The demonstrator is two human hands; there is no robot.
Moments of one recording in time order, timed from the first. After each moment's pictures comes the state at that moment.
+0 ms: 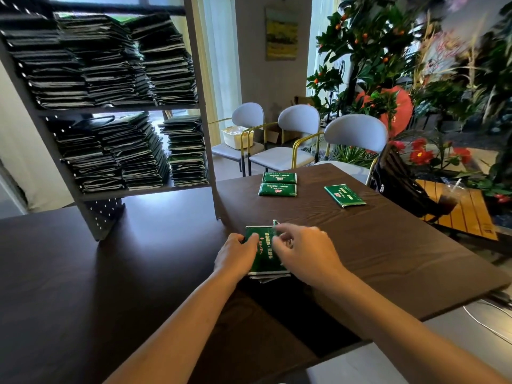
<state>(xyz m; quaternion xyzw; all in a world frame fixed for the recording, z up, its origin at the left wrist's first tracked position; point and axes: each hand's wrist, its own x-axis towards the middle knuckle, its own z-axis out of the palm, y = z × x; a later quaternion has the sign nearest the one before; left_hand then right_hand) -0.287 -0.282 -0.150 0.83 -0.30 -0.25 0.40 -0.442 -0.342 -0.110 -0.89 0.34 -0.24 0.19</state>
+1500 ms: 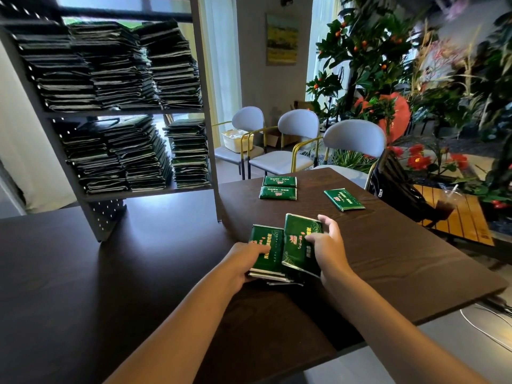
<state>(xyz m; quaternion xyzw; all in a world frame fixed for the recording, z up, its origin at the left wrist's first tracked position) -0.291 -0.287 -0.147 0.69 -0.21 -0.47 0.50 -0.441 -0.374 -0.133 -0.49 0.45 -0.39 0.64</state>
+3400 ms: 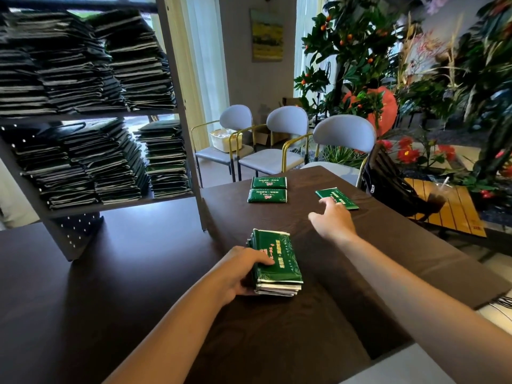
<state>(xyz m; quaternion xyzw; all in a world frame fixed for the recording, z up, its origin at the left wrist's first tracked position) -0.302 -0.298 -0.124 0.69 -0.25 -0.51 0.46 -0.437 -0.491 -0.134 -0.74 0.56 -0.24 0.28</state>
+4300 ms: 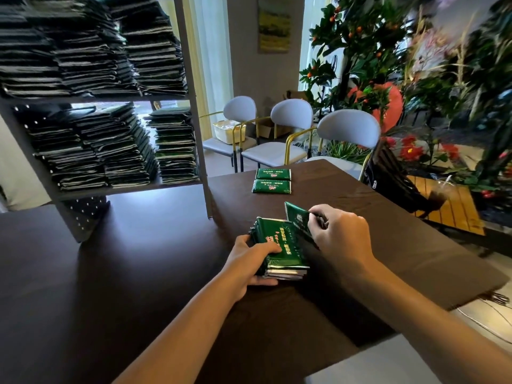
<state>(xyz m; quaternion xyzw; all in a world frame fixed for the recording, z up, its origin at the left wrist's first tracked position) -0.315 -0.286 -0.138 0.66 -0.21 -0.48 0.54 -0.463 -0.411 -0.137 -0.82 0.37 -0.44 -0.02</state>
